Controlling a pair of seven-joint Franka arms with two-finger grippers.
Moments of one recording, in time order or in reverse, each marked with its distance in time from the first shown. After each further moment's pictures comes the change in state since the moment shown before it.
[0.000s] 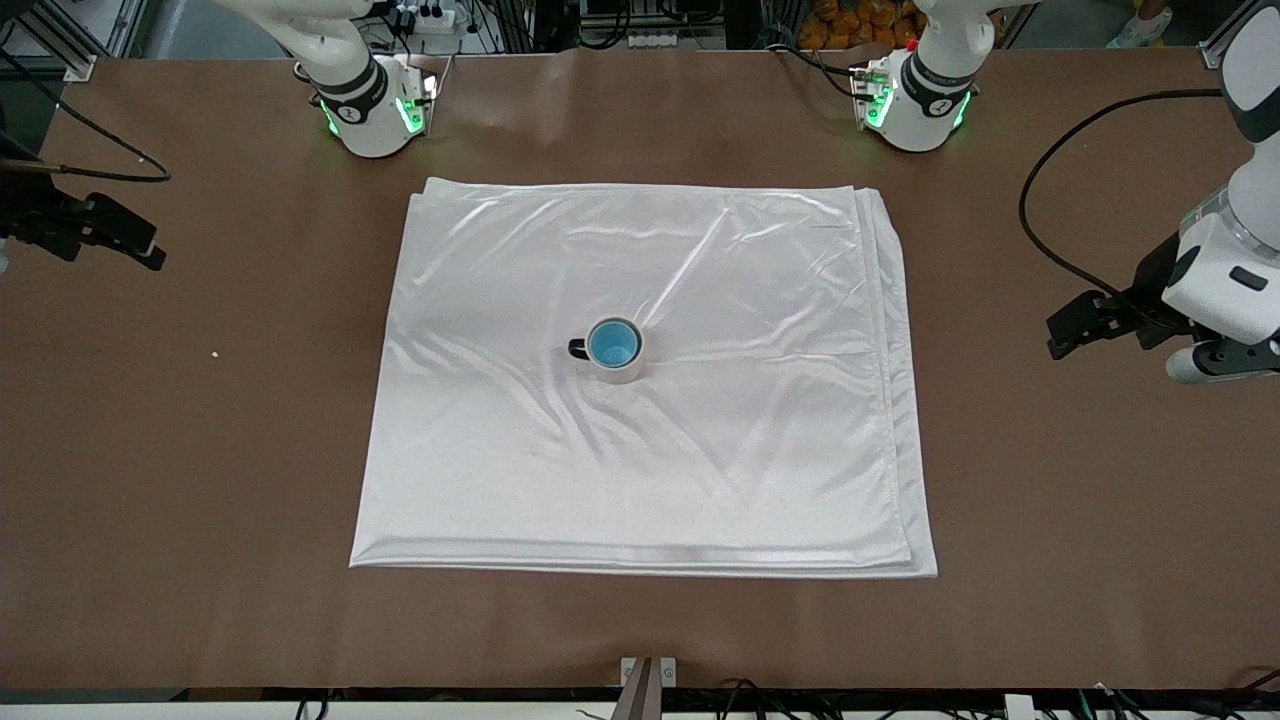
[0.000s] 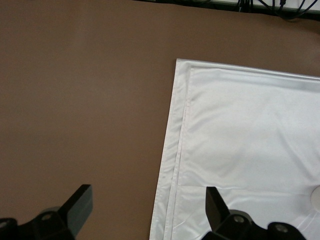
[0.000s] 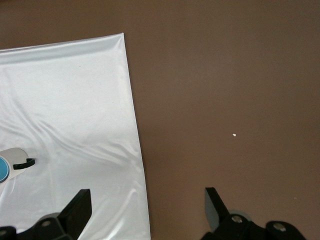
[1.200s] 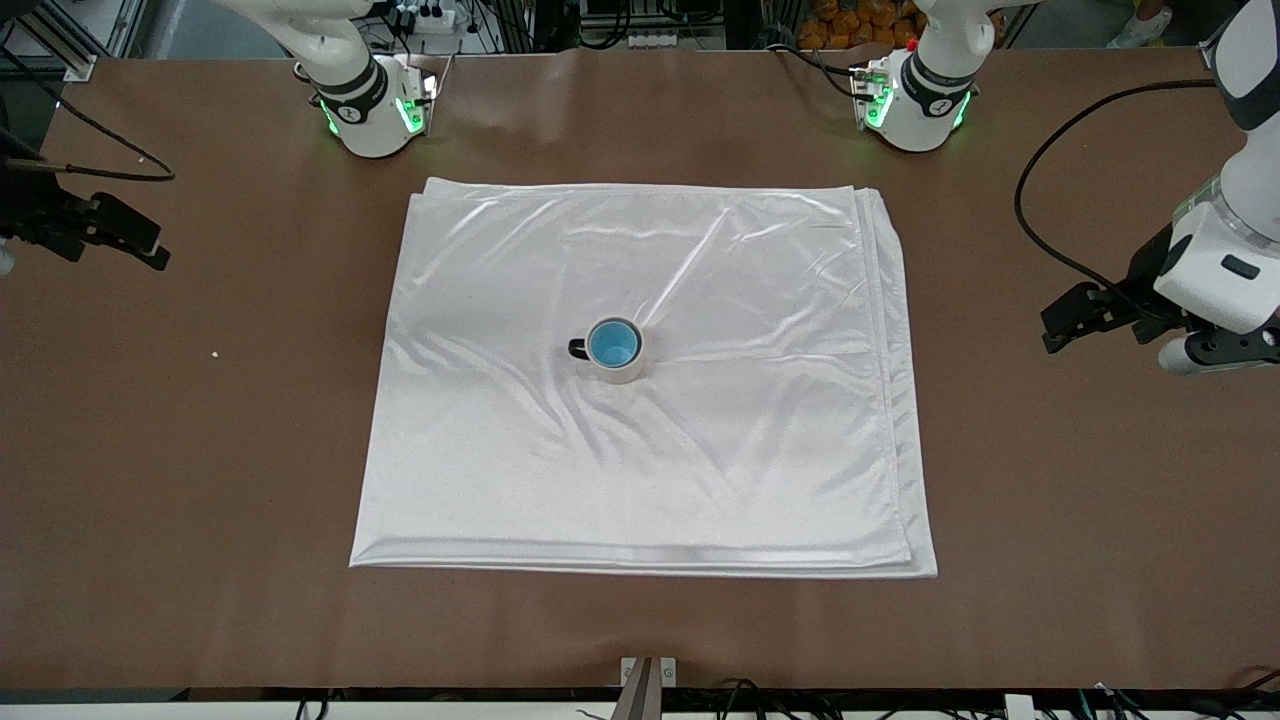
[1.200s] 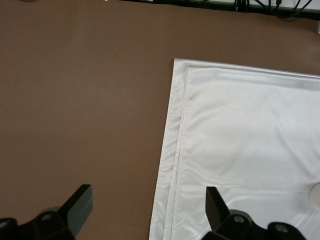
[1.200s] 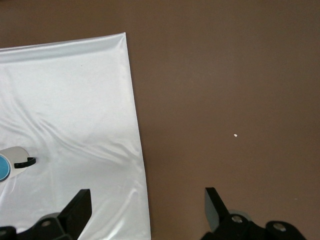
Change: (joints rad) left arm -0.008 -0.015 0.001 -0.009 0.000 0.000 0.000; right arm 0.008 0.000 0.000 0.000 0.000 0.000 0.000
